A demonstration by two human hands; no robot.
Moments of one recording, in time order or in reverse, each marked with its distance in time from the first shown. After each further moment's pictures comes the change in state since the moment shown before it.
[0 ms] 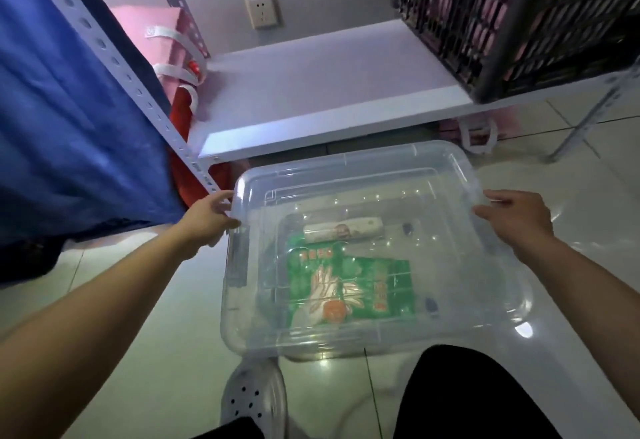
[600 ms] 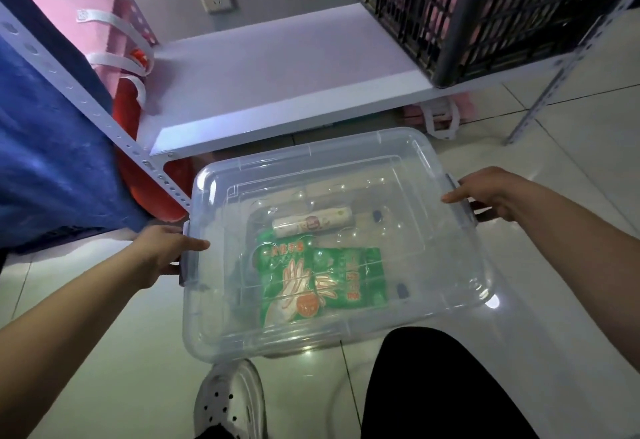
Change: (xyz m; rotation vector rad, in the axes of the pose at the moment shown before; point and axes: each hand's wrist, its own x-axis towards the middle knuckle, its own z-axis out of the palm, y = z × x) left_hand -0.008 -0.023 0.015 -0.124 -0.037 -0.316; right_hand 0.035 -0.019 -0.028 -0.151 -0.428 0.329
